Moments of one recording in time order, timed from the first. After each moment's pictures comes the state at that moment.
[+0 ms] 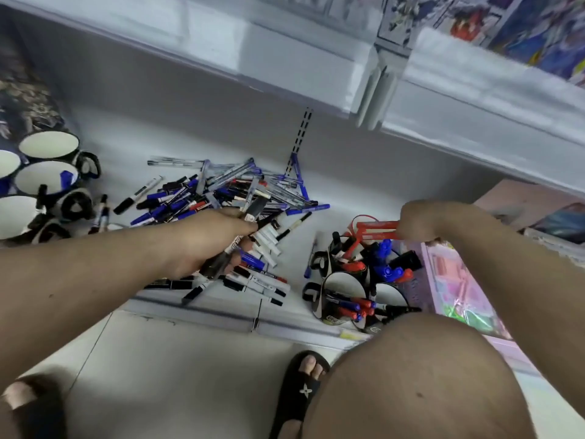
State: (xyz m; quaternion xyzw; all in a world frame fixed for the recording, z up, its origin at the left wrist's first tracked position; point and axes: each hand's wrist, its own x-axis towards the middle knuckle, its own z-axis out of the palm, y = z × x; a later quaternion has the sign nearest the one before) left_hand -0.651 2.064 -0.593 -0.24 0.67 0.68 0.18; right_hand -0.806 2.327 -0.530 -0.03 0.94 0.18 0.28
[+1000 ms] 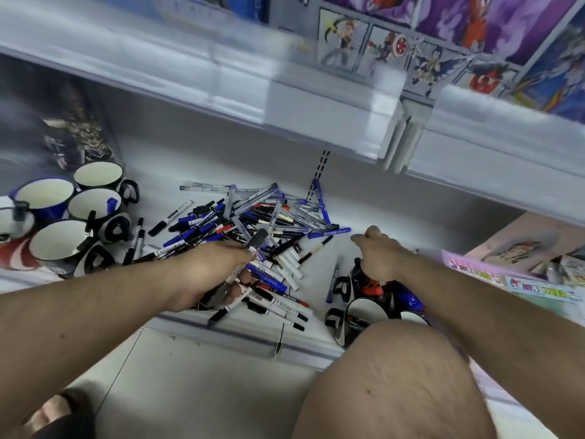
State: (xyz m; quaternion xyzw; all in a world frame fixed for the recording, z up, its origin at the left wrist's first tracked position) left_hand -0.628 2.032 -0.599 -0.29 0.66 0.67 0.18; right_hand -0.806 2.285 -0.607 -0.22 0.94 0.10 0.25
